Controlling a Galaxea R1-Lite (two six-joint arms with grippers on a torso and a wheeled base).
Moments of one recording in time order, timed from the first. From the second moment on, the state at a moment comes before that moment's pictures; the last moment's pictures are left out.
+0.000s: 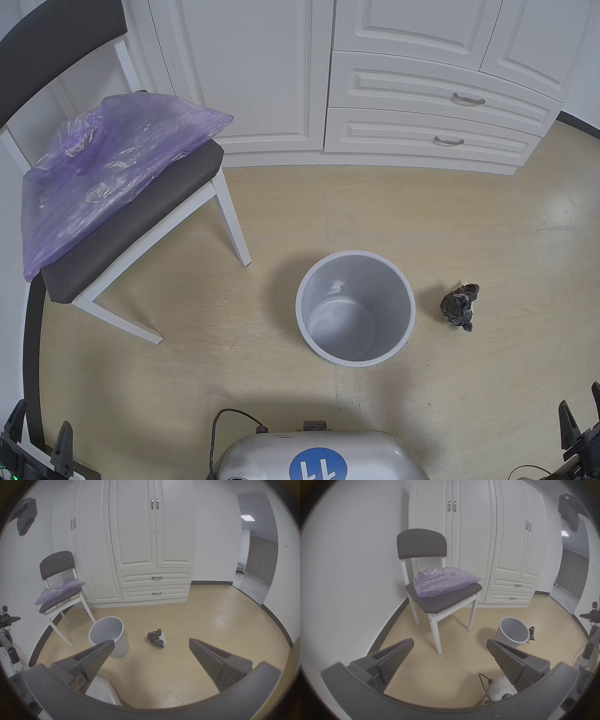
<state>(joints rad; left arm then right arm) 0.00 0.02 -0.02 0.00 0.01 -0.03 0.00 0.02 -0.02 -0.02 -0.04 0.04</state>
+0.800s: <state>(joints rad) 0.00 0.02 -0.02 0.00 0.00 0.00 0.00 0.02 -0.02 -0.02 -0.04 0.04</state>
